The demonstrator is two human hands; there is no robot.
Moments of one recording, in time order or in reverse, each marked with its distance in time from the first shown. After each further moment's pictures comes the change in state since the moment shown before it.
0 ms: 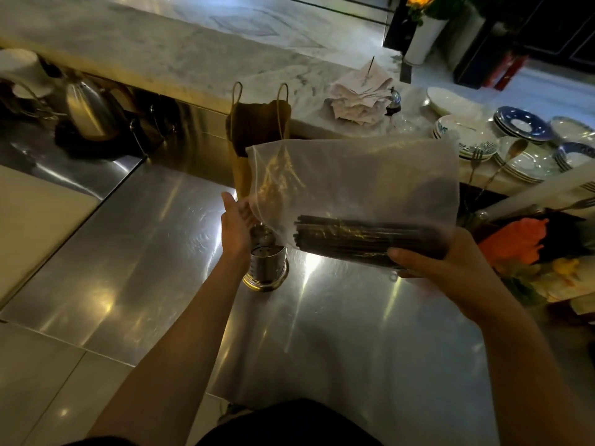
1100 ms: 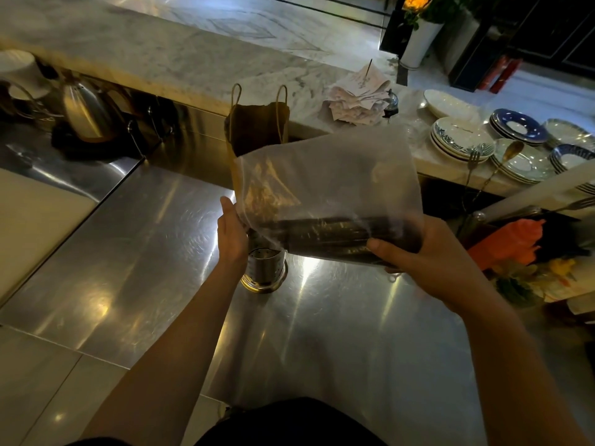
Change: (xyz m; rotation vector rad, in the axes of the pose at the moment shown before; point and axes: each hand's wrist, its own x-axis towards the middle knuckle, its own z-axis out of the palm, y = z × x) left_hand 0.011 -0.012 -0.007 0.147 0.034 -0.013; right_hand 0.013 -0.012 0.020 -0.305 0.002 0.001
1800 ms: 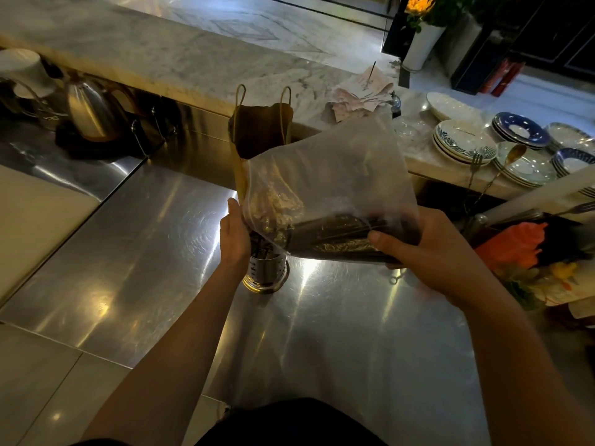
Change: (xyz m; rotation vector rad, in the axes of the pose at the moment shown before) left_hand -0.004 0.001 -0.002 0.064 -0.011 -0.066; right_hand 0.005 -0.013 -0.001 -0.009 -0.011 0.005
